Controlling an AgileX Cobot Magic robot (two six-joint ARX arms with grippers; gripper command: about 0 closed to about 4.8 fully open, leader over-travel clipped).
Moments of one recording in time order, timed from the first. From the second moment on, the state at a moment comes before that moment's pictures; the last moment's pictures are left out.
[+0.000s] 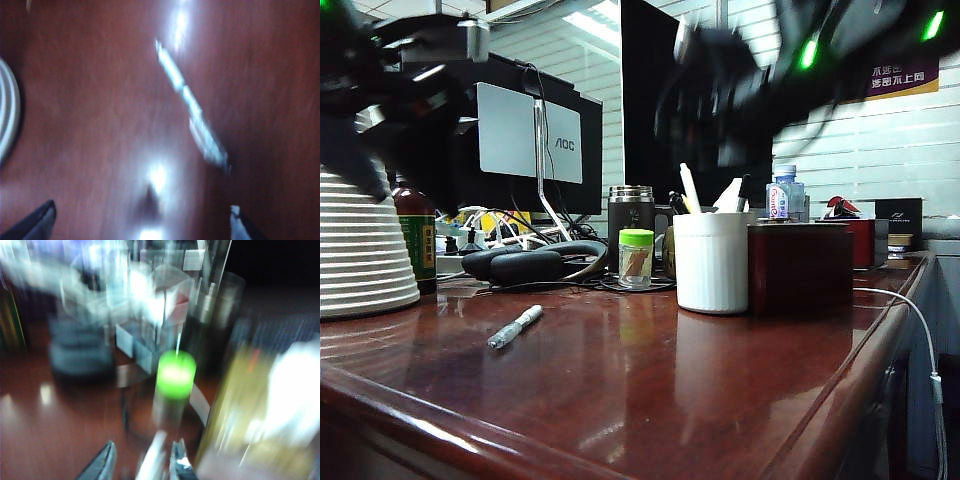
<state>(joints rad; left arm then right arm) -0.59 1.10 0.81 -0.53 -0.20 0.08 0.51 1.63 0.94 0.58 -0.02 -0.11</state>
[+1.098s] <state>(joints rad) -0.54 1.74 1.16 -0.54 -0.05 -0.30 0.50 0.66 0.94 -0.12 0.24 -0.23</state>
